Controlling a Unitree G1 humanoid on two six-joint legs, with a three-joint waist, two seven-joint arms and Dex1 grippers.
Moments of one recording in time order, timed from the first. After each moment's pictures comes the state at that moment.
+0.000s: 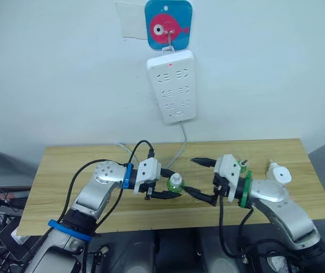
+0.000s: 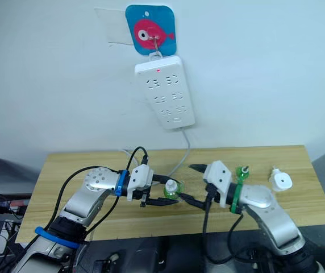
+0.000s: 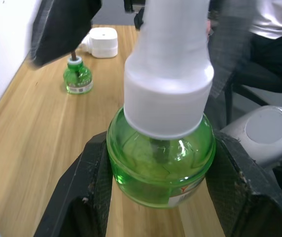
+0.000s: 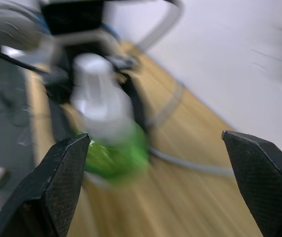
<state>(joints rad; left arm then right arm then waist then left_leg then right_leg) -0.37 0.53 -0.29 0.08 -0.26 -0.01 -1.30 -0.13 -0.55 0.18 -0.43 0.30 0.34 0.77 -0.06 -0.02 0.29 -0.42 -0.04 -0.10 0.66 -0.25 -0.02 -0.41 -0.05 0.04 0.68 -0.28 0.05</state>
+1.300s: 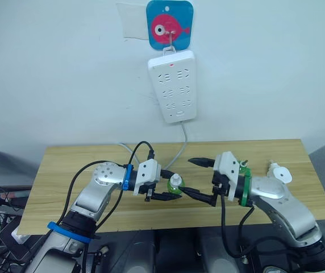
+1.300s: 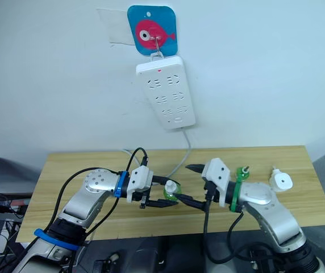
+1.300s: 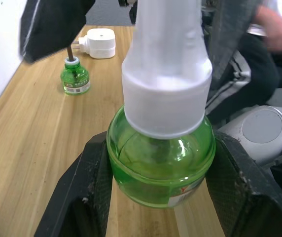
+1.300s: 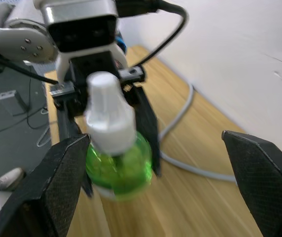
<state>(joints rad) -0.37 0.52 -0.28 0.06 -0.26 -0.01 -1.30 -0.16 -0.55 0.19 -0.47 0.37 0.42 0.81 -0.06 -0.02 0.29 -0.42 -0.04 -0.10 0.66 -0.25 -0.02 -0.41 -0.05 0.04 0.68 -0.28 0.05</state>
